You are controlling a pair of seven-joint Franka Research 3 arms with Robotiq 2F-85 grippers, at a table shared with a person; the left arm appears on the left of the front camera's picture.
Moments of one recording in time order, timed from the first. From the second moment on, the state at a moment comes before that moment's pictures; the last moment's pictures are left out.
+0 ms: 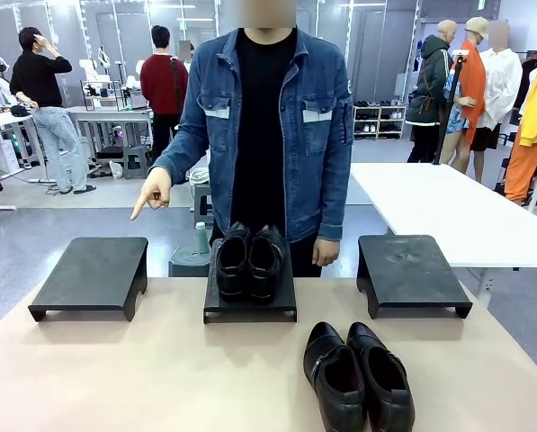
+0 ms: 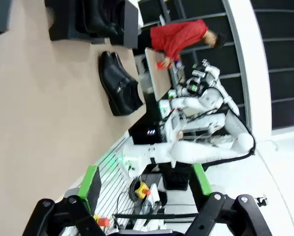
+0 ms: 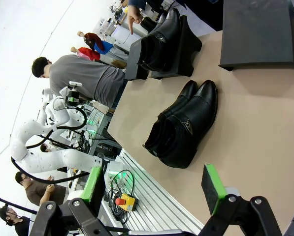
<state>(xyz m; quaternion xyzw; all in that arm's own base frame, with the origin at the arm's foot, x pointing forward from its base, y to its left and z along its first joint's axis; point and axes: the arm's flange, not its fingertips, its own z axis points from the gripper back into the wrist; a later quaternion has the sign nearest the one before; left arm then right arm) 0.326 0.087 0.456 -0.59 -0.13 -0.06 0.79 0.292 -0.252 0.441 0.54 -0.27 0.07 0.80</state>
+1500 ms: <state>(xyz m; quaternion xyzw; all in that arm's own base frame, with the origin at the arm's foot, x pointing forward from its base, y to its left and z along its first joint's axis) 0.325 -0.399 0.543 -0.23 -0.03 -0.13 0.96 0.292 -0.251 0.441 0.54 -0.27 0.07 0.80</state>
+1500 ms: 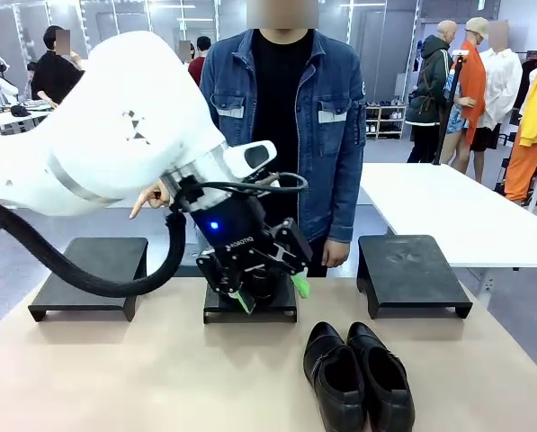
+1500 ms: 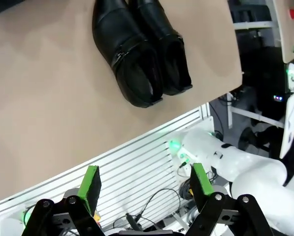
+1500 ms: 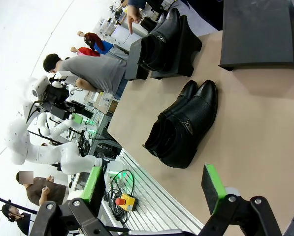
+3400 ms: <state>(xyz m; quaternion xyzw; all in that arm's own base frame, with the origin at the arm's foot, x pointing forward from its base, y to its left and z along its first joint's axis) 0.325 -0.569 0.507 -0.10 0.00 -0.05 0.99 0.292 -0.251 0.441 0.54 -0.27 0.07 0.80</state>
